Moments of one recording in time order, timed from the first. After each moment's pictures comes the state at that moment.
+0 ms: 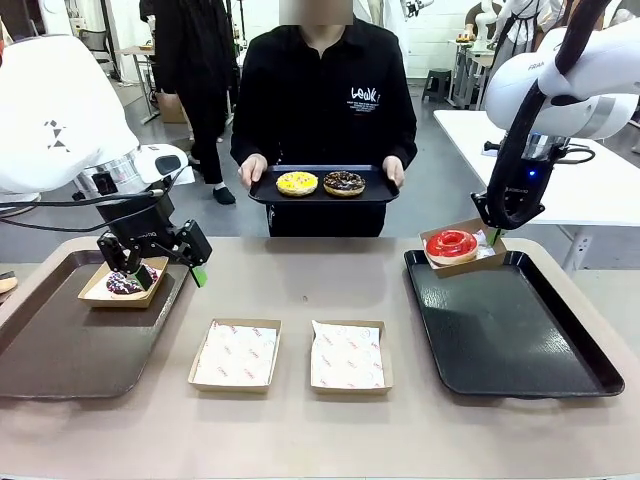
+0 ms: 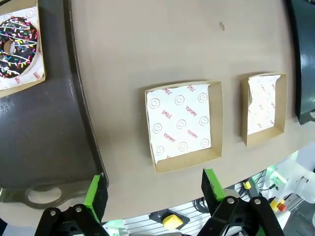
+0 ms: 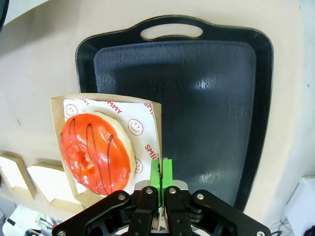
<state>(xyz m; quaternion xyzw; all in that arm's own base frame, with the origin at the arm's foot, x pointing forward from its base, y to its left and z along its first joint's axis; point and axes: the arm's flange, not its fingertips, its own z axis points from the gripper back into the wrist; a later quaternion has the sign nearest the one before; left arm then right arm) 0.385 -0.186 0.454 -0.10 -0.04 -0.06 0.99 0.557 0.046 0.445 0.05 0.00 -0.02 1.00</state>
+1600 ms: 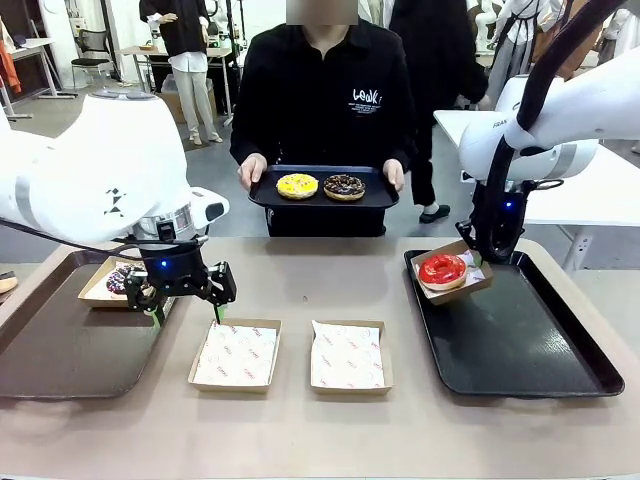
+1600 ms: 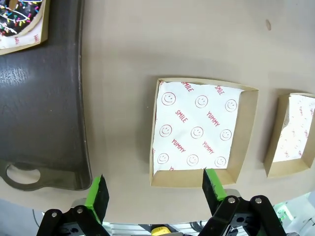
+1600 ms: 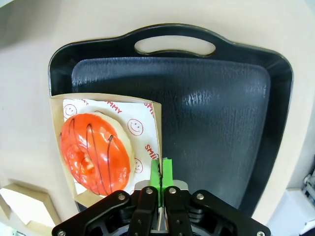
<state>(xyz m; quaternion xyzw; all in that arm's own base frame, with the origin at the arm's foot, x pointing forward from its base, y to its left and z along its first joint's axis) 0.366 -0.236 0.396 -0.01 -0.03 0.04 1.00 0.572 0.066 0.379 0.00 -0.01 0.01 1.00</state>
